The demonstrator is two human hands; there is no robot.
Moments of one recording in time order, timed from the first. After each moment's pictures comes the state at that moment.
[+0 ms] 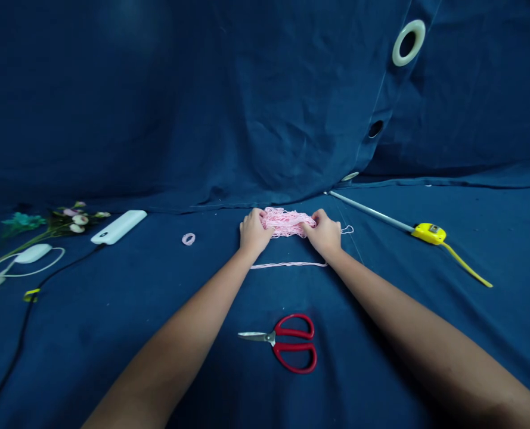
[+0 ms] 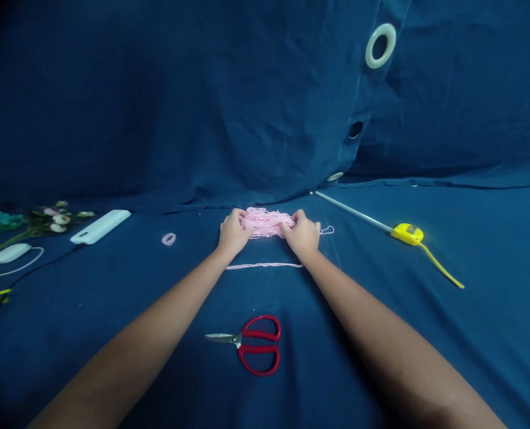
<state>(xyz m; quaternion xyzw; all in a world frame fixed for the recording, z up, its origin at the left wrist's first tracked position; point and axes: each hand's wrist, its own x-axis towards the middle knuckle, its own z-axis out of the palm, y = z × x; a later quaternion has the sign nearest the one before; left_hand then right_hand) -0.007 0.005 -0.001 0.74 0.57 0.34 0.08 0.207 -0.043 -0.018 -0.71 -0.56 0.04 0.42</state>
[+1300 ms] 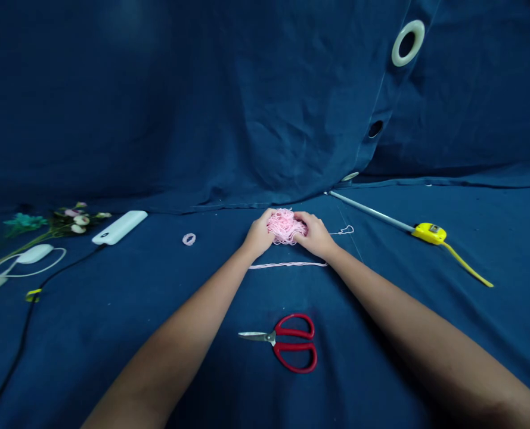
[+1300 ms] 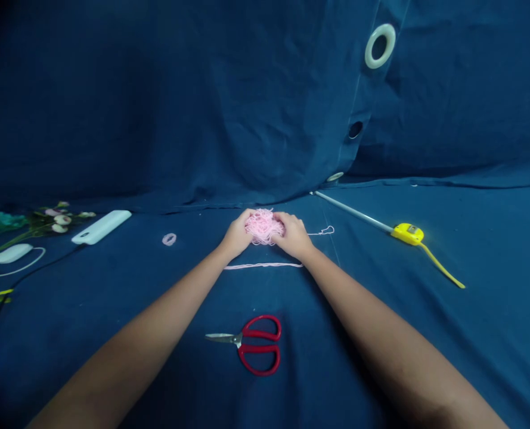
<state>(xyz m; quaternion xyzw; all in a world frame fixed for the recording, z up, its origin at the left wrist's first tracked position) -0.007 0.001 0.001 0.80 0.38 0.39 0.25 0.207 -0.040 -0.021 -0.53 -0.73 0.10 0.42</state>
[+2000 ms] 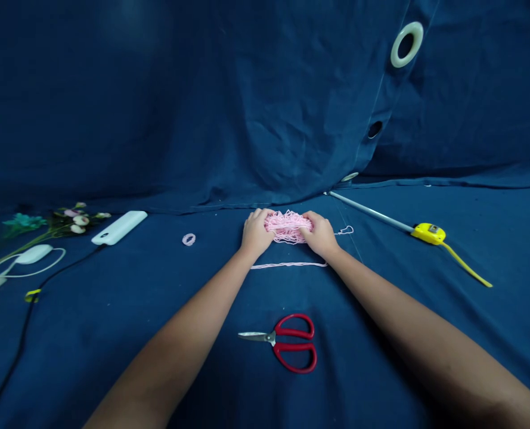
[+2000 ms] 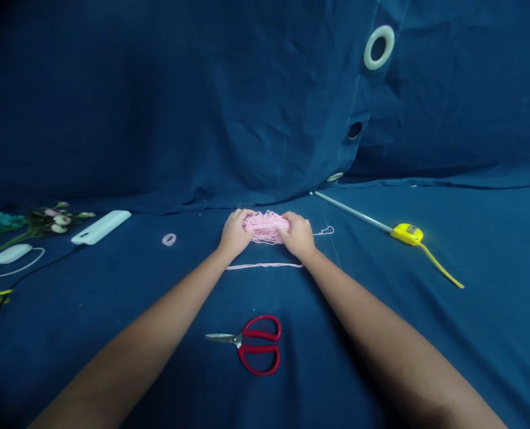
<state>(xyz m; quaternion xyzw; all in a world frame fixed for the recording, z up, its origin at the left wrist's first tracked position) -0.007 0.003 0.002 0.81 0.47 0.35 0.07 0.209 -0.042 -0.018 -0.60 -0.68 0.07 0.42</state>
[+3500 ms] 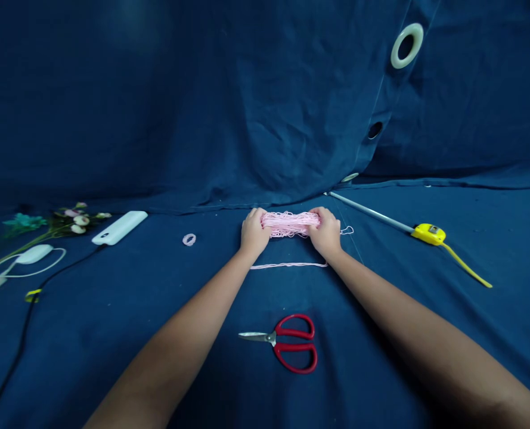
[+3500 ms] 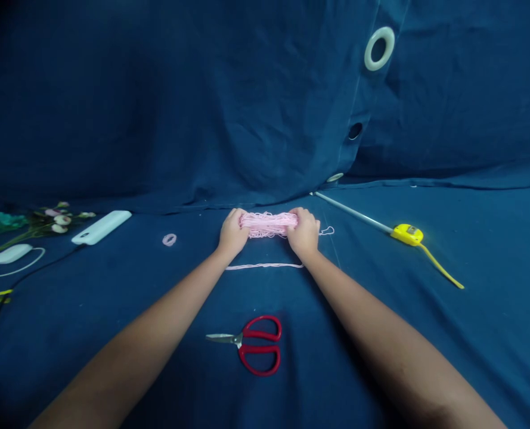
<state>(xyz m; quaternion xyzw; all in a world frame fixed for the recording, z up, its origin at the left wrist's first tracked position) -0.010 0.006 0.002 0.77 0.49 0.40 0.10 0.212 -0.043 -0.020 -0.65 -0.59 0.01 0.47</state>
